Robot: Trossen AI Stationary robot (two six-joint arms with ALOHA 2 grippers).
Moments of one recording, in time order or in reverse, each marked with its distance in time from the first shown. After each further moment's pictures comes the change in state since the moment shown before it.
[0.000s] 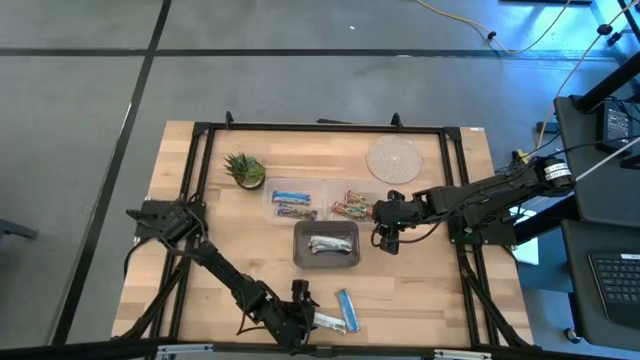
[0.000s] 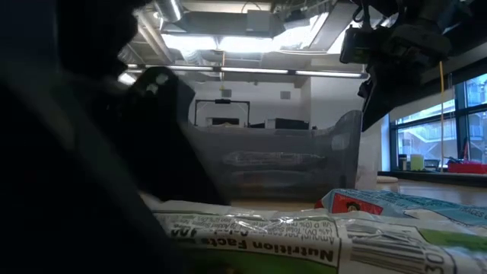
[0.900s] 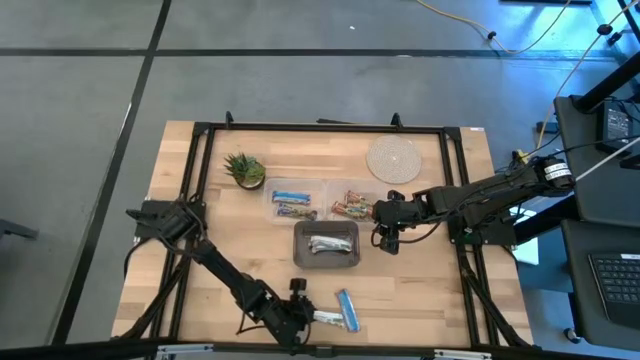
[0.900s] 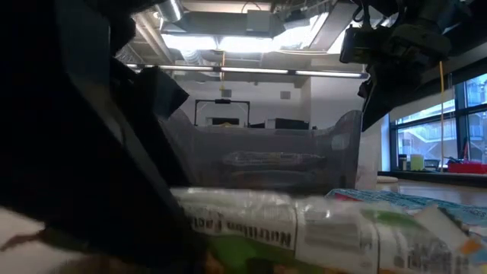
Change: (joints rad) left arm 0.003 -0.009 -0.003 -0.045 0.012 -0.050; right arm 0.000 0.000 0.000 0.002 -0.001 -0.002
